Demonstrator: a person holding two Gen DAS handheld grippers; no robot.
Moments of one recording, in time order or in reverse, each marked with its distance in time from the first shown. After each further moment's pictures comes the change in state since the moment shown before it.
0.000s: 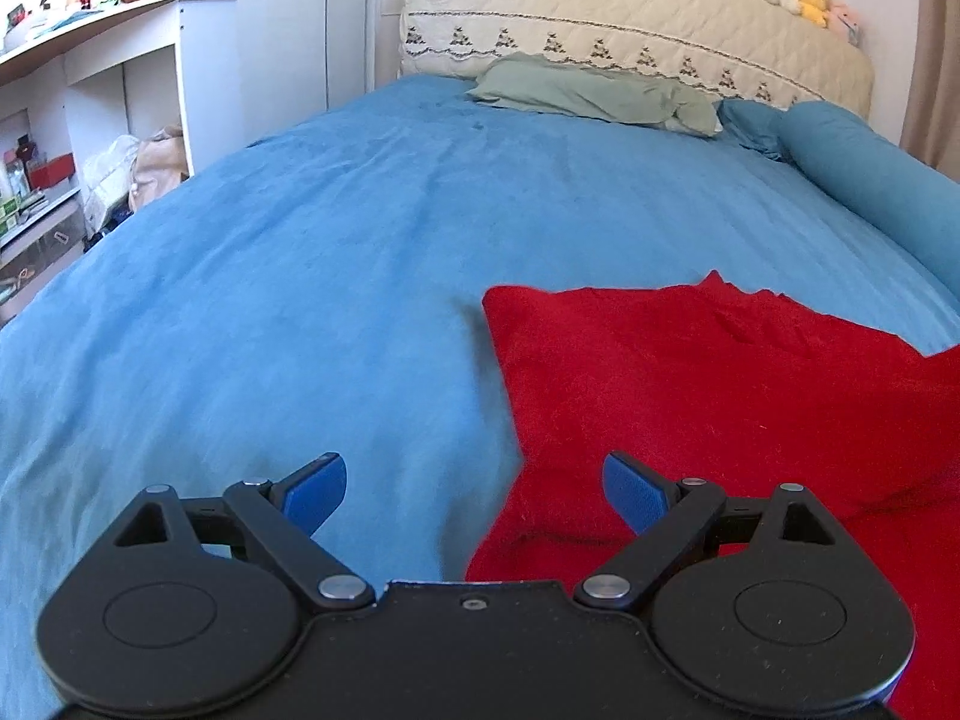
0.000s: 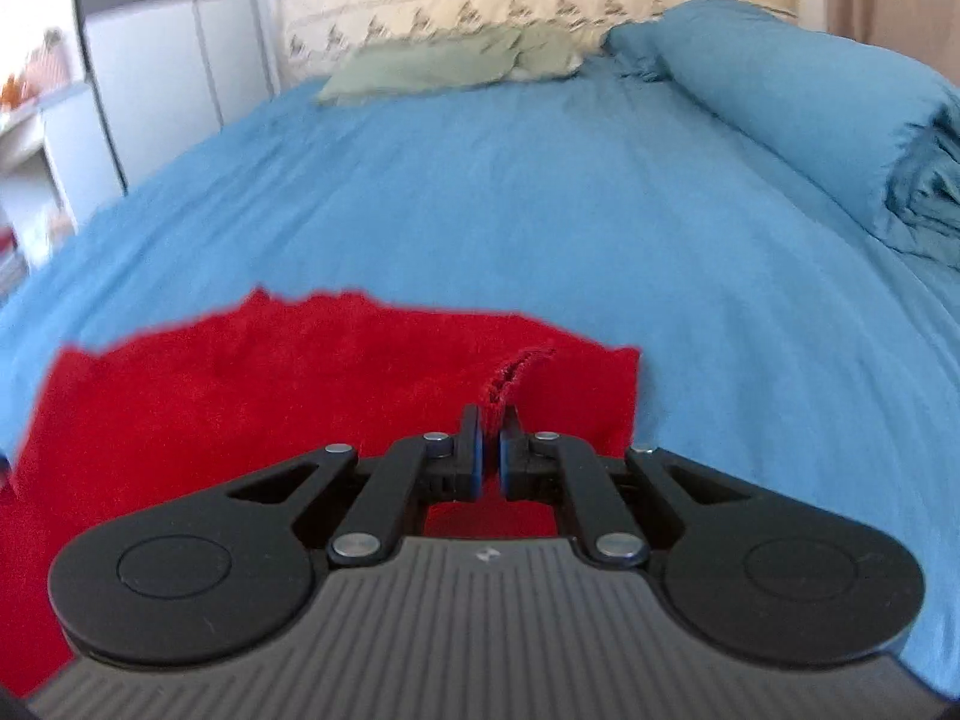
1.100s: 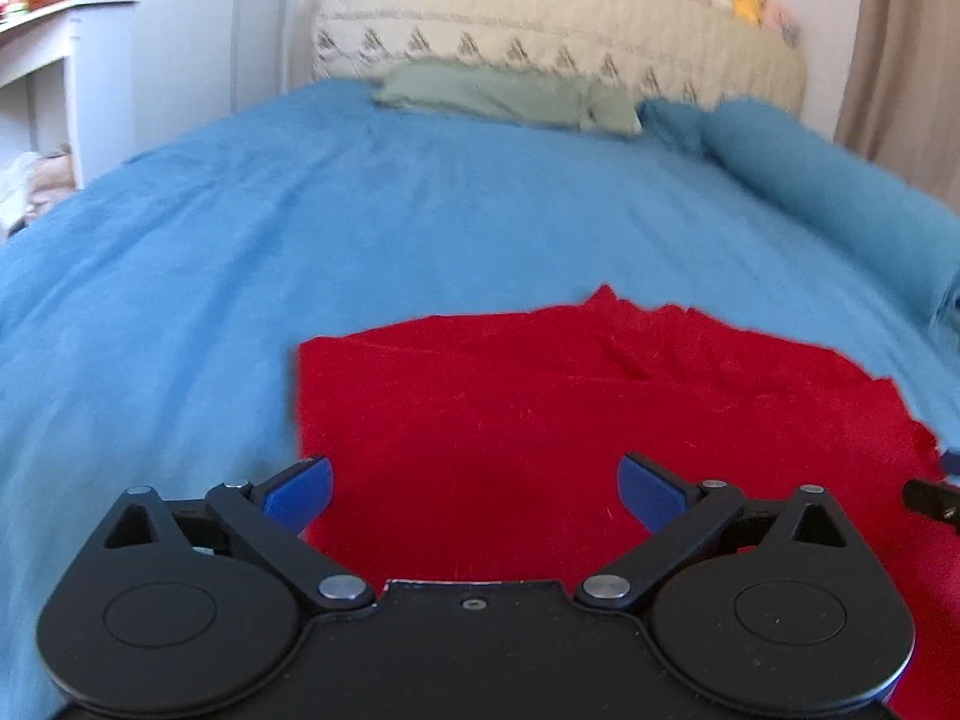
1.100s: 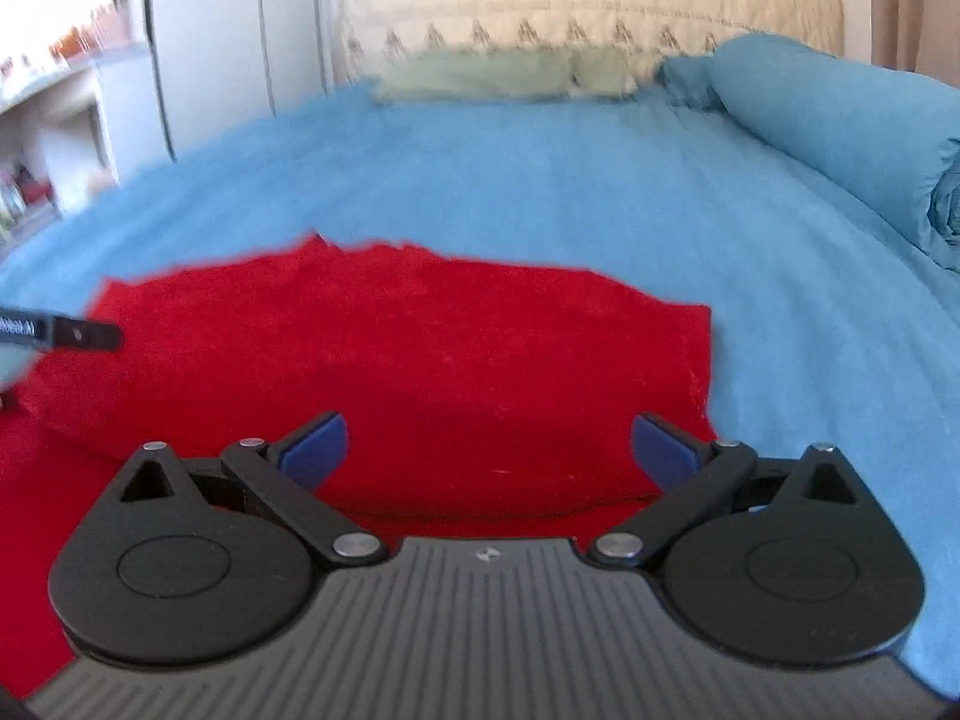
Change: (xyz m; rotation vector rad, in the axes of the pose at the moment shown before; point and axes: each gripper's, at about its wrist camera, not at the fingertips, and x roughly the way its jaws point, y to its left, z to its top) left arm 0.044 -0.058 0.014 0.015 -0.029 -0.151; right arm 0.005 0.024 -0.069 -0.114 -0.061 0.074
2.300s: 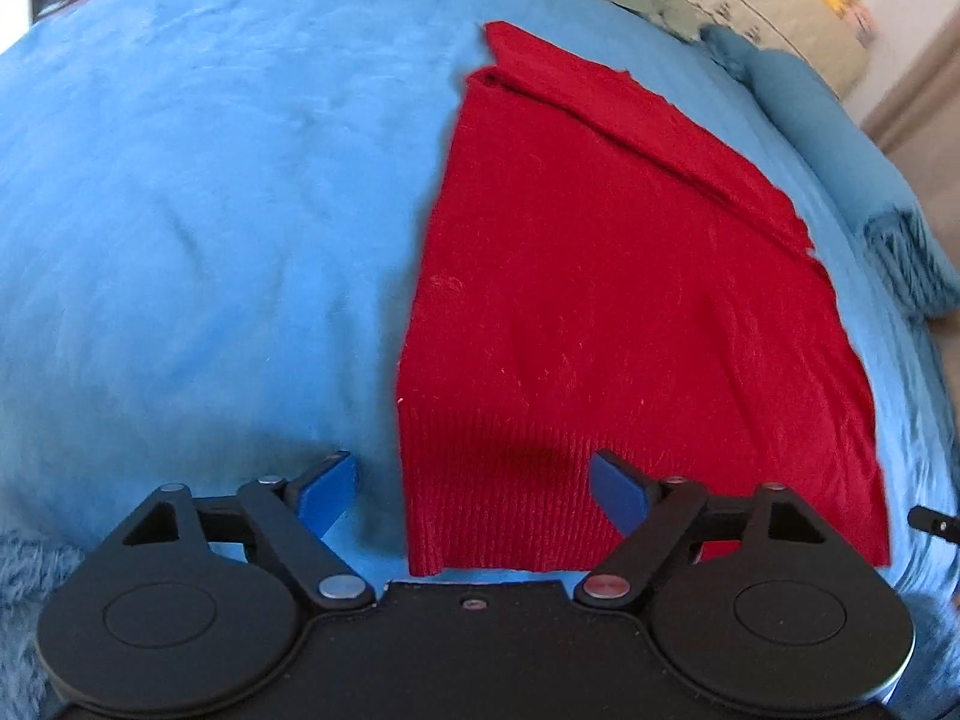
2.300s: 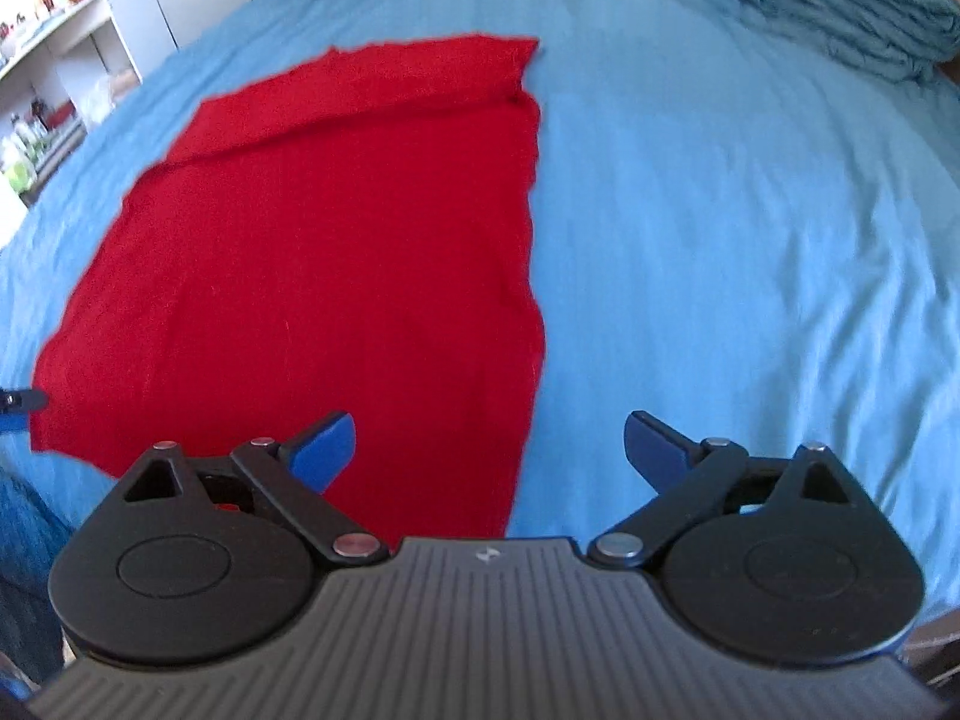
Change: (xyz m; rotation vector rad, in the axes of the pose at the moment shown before) left arm -0.248 0.030 -0.182 -0.267 0.347 -0.045; right arm -0.309 -0.045 -0.133 0.106 0.379 -0.035
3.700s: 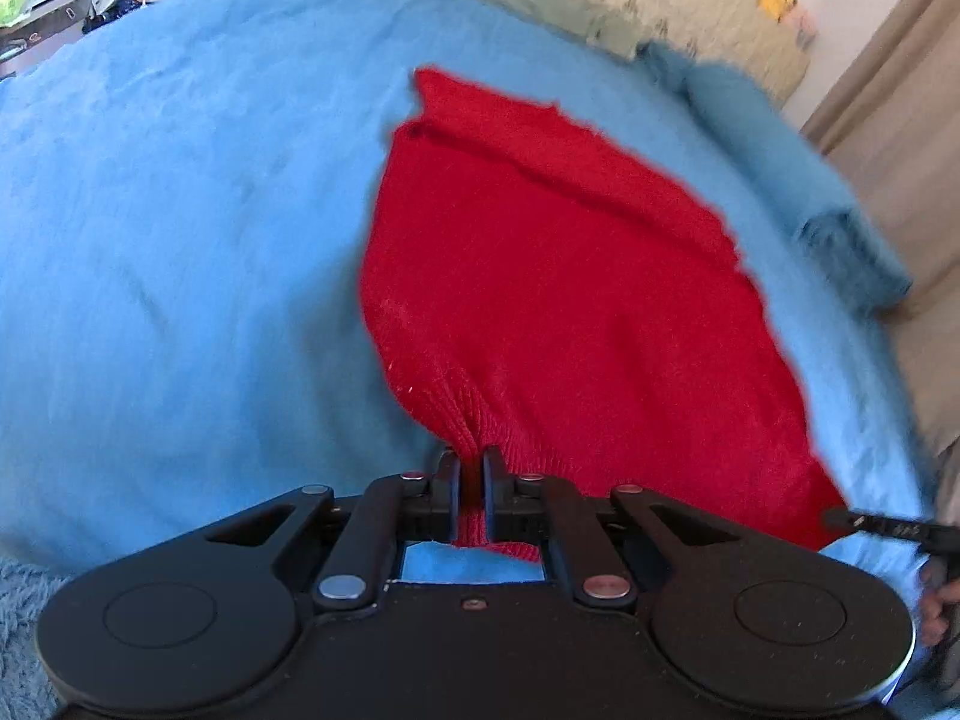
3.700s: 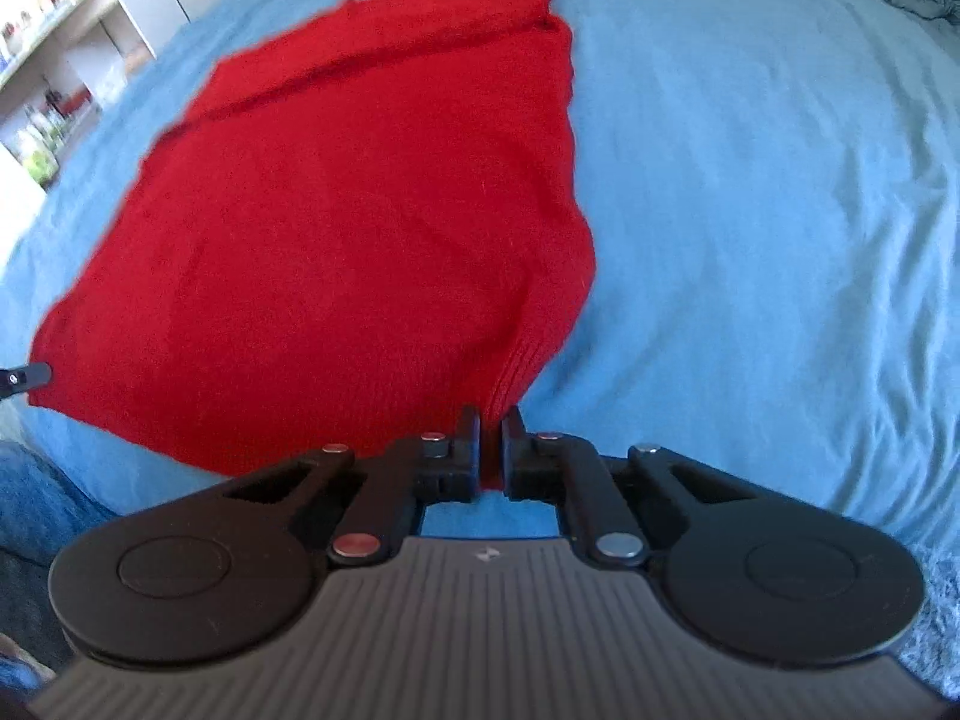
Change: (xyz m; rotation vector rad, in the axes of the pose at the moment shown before) left arm -0.041 -0.015 0.005 0.025 -0.082 -0.115; right arm 0.020 0.001 -0.006 0.048 0.063 0.105
